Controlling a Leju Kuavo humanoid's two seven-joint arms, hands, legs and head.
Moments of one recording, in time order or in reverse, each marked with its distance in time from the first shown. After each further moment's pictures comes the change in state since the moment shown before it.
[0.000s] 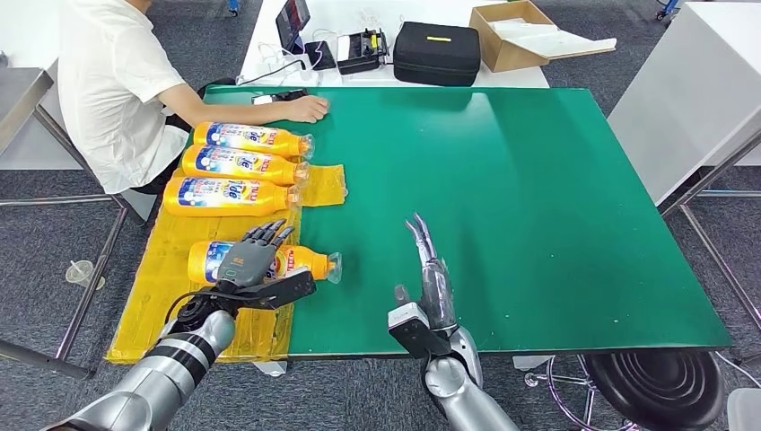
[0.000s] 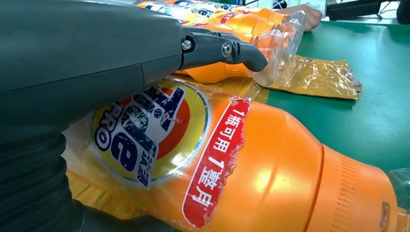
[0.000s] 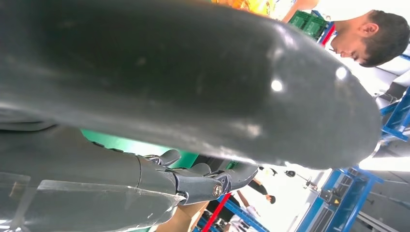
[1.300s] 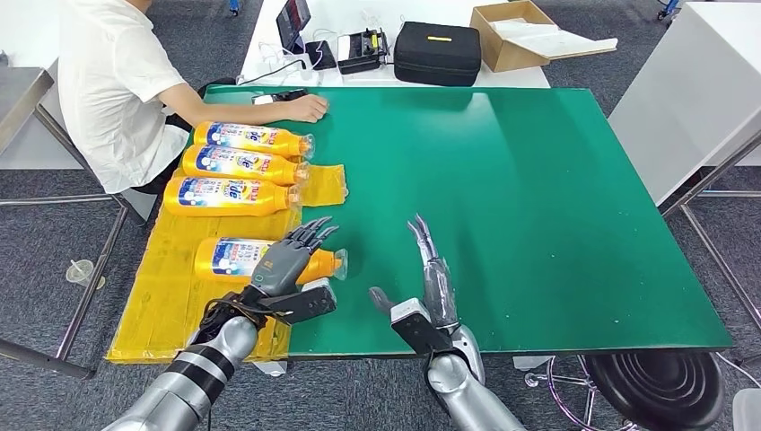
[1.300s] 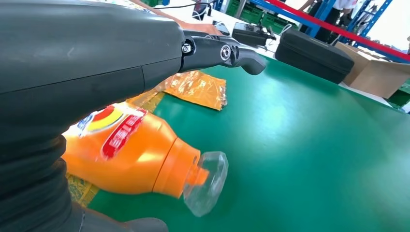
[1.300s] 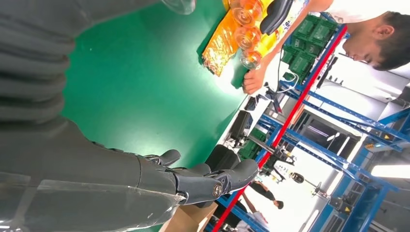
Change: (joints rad) left arm 0.109 -0.038 -0.064 -0.259 0.204 -0.057 -0.224; right arm -0.028 -0.021 0.019 0.057 -0.041 -0.003 -0.001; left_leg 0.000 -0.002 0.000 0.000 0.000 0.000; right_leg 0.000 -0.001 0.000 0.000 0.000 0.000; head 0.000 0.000
